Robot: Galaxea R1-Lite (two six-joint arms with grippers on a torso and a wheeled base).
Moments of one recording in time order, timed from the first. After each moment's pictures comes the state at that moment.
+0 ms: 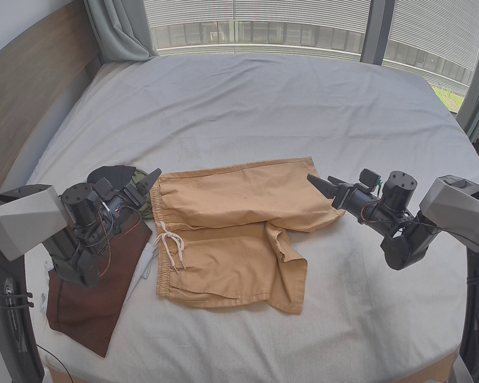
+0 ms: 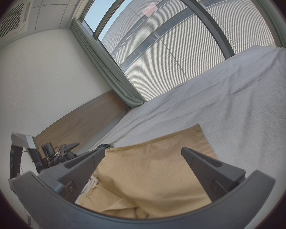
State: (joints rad) left arm -0.11 2.30 -0.84 -1.55 -0.26 -0.69; right arm 0.22 2.36 -1.03 -1.43 0.43 0.44
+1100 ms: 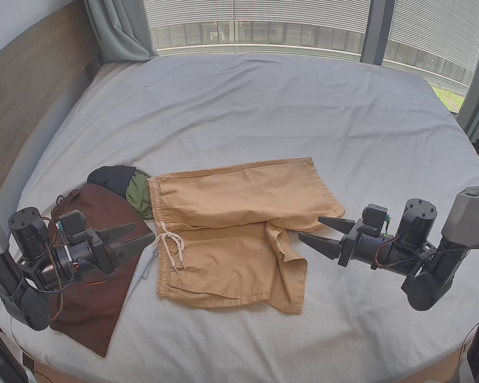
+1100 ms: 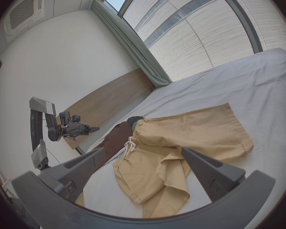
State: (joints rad) left arm -0.05 1.91 -0.27 -1.55 -0.78 -0.33; right arm 0.34 2.14 -0.53 -1.54 0.59 0.26
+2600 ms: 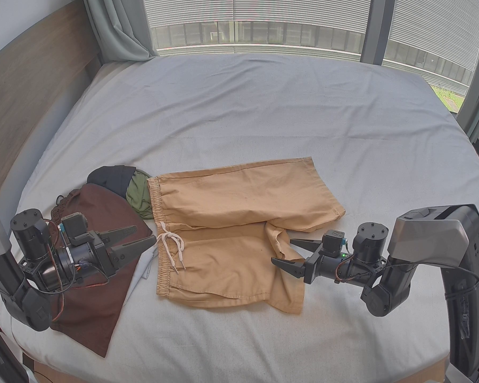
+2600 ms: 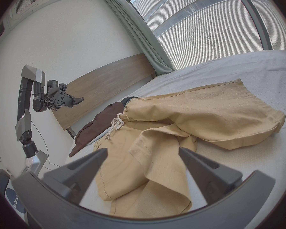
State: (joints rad) left arm -0.05 1.92 -0.27 -1.55 -0.78 -0.33; right arm 0.38 2.49 -0.77 -1.55 0.58 0.12
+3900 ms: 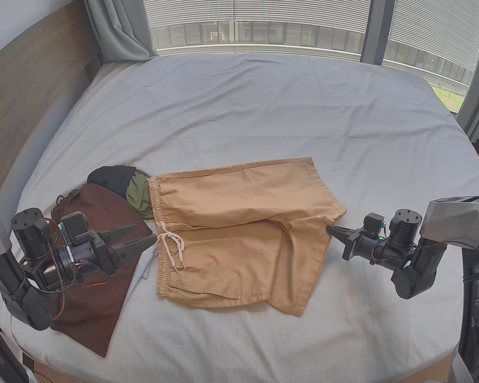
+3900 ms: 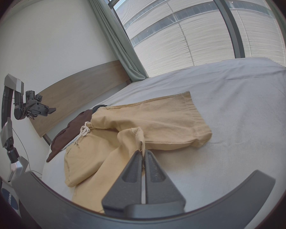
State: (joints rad) left arm -0.06 1.92 -0.28 -1.55 -0.78 -0.33; right arm 0.15 2.43 -0.73 -1.53 0.54 0.10
